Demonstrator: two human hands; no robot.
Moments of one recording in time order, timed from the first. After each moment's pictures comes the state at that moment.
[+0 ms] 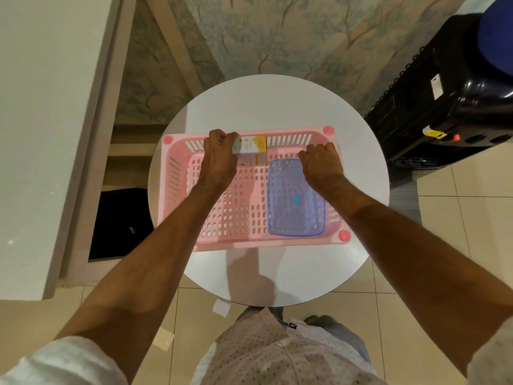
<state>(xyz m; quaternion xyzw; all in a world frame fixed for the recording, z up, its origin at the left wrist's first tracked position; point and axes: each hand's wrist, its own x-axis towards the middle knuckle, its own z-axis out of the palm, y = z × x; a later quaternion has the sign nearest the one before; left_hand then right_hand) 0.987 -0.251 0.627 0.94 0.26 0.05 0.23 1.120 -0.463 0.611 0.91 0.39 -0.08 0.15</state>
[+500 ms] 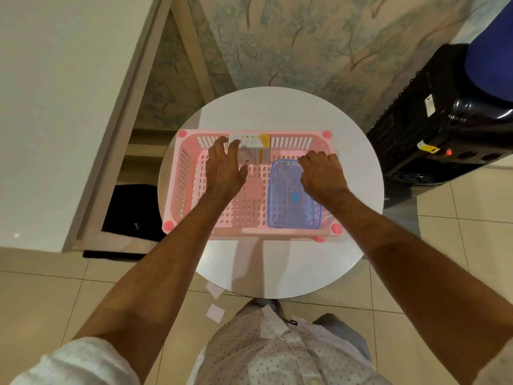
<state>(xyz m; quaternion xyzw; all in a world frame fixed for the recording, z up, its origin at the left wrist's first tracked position) 0.943 -0.293 0.652 0.93 0.31 0.06 0.19 1.080 -0.498 0.643 0.90 0.43 -0.02 0.02</state>
